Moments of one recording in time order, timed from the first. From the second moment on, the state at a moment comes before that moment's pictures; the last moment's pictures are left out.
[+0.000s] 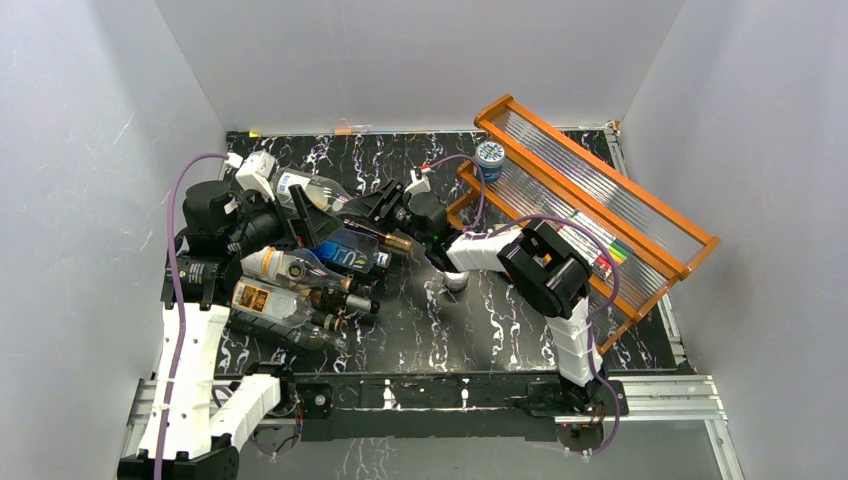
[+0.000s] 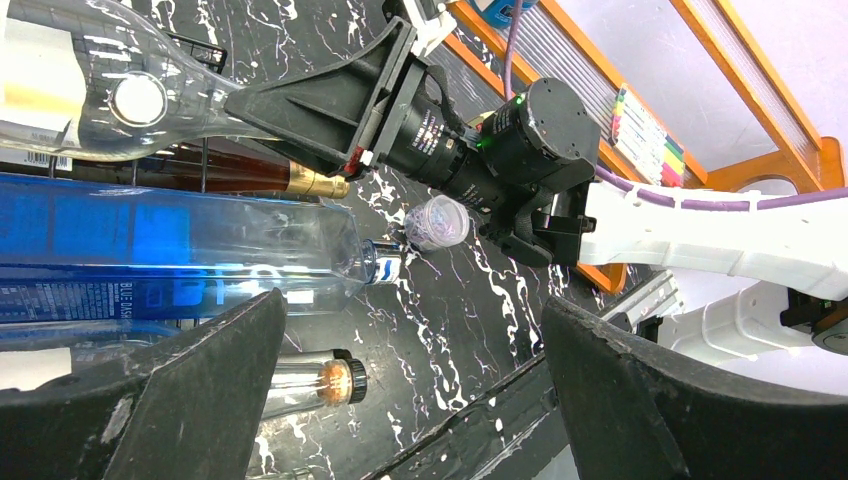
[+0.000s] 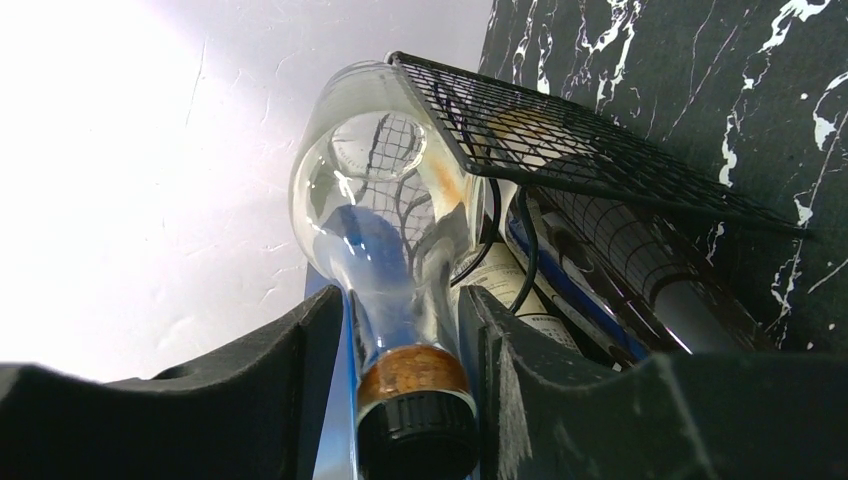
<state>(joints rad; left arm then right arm) -0.05 0.88 1.17 -0.74 0.59 -0.36 0.85 2.07 1.22 0.81 -0.06 1.24</state>
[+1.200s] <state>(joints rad) -0.05 0.90 1.18 -0.76 0.57 -0.35 0.83 1.90 1.17 0.66 0.00 1.26</state>
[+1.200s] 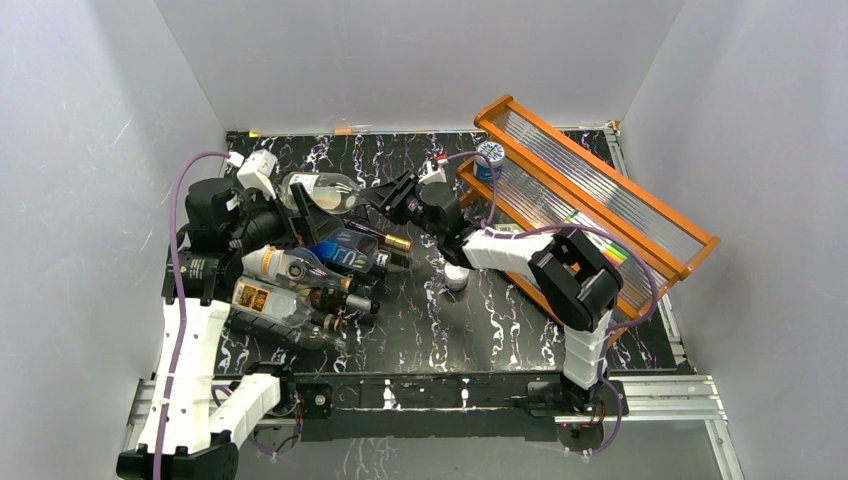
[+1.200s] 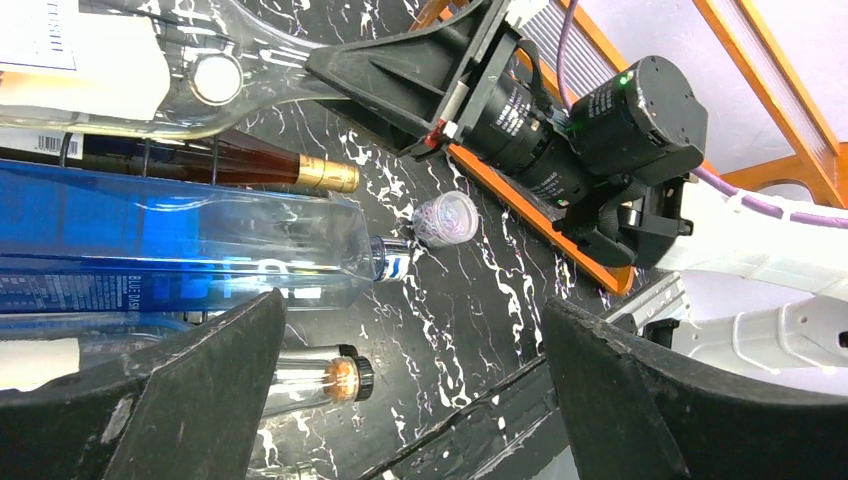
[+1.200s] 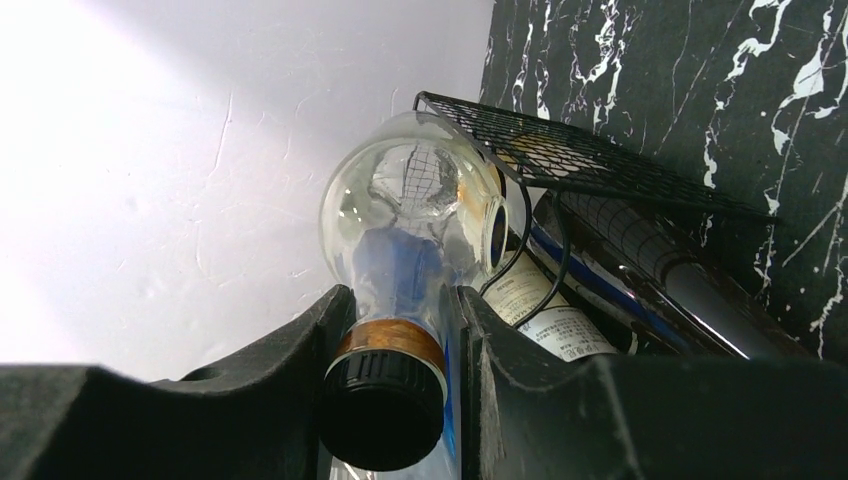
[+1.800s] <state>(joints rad) -0.06 0.91 1.22 -0.77 0.53 -0.36 0.82 1.77 1.30 0.31 0.02 1.03</state>
